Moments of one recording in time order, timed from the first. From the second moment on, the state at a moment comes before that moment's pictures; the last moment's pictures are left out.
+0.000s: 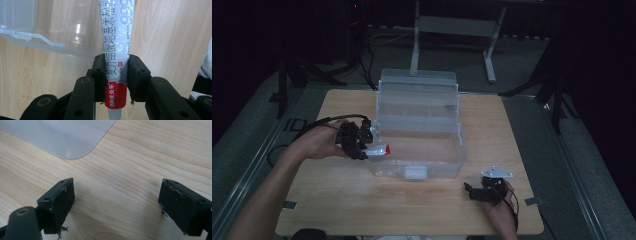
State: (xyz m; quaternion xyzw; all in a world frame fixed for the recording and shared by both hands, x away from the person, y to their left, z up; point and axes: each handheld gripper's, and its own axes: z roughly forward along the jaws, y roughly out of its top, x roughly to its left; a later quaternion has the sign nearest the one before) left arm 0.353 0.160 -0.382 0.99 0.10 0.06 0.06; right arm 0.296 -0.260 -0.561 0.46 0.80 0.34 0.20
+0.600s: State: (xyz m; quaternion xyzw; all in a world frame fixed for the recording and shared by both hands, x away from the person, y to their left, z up) left arm 0.361 0.154 -0.382 0.99 0.10 0.08 0.05; right arm 0.296 -0.260 -0.561 0.46 0.80 0.34 0.20
